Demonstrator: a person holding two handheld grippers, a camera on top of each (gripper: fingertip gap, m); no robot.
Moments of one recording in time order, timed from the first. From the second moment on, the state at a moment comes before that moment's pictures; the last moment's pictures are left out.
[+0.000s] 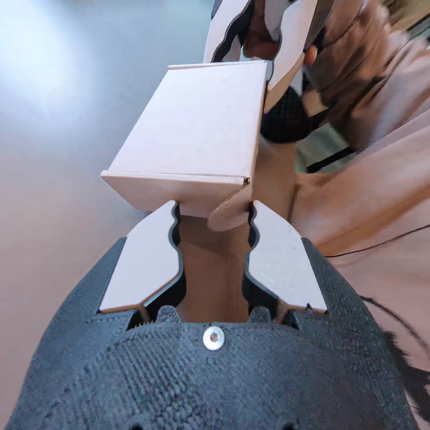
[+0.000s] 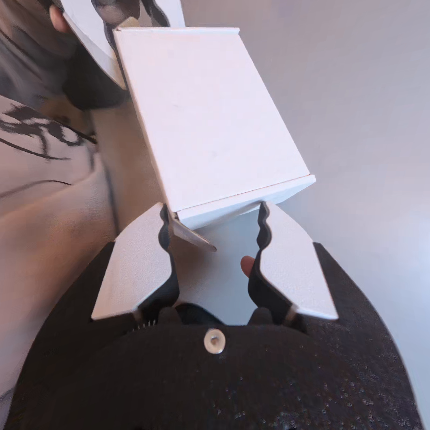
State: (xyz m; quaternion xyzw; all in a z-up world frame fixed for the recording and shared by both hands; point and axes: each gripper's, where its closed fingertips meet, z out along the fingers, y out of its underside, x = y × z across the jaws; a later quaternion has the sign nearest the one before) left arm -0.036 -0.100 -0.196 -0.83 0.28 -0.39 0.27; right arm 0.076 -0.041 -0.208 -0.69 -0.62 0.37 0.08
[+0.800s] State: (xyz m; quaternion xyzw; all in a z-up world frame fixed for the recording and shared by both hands) left arm -0.098 -0.034 -0.158 -0.80 0.18 -0.40 0.41; right arm 0.065 0.040 -0.162 -0.64 -0.57 0.49 0.18
